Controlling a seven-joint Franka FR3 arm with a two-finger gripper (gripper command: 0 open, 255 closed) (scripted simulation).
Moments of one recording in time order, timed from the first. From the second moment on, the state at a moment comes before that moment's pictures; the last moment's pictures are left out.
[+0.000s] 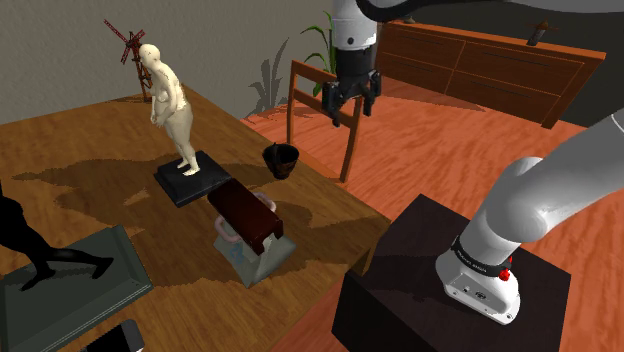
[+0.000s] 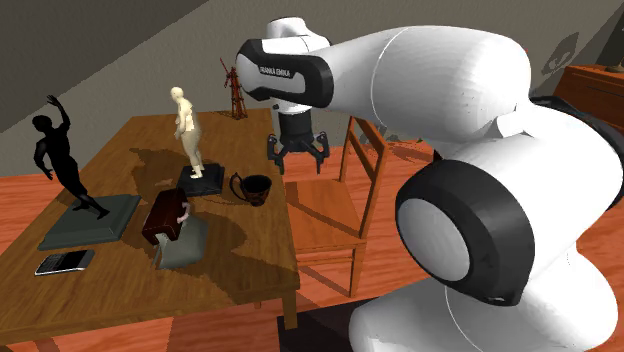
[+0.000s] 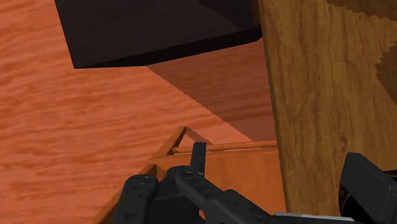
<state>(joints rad) 0.04 -0.39 0.27 -2.06 0.08 1.56 0.54</state>
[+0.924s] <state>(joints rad) 0.14 0.16 0.45 -1.58 -0.03 1.53 0.89</state>
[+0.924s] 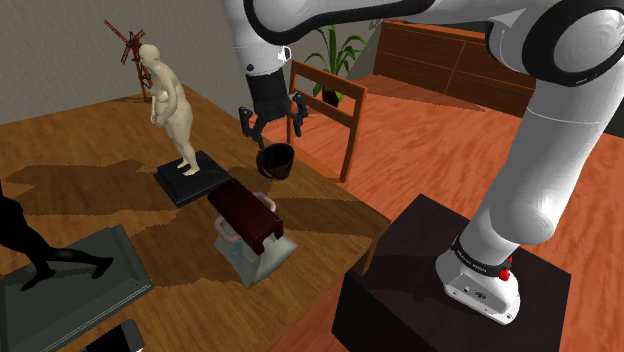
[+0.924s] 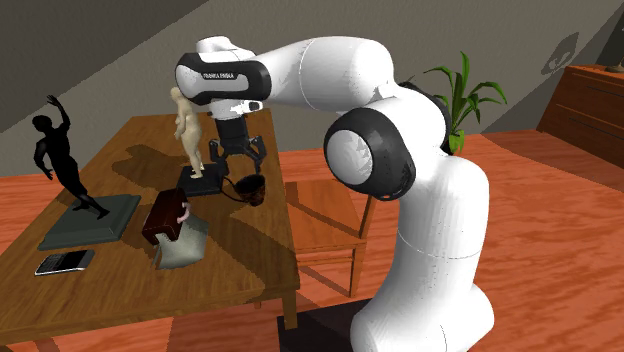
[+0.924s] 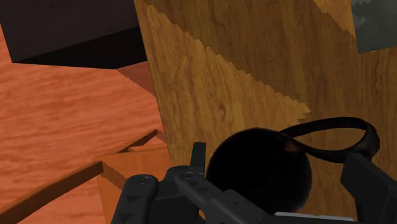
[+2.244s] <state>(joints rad) 0.15 0.19 0.45 -1.64 -0.04 1.62 0.91</state>
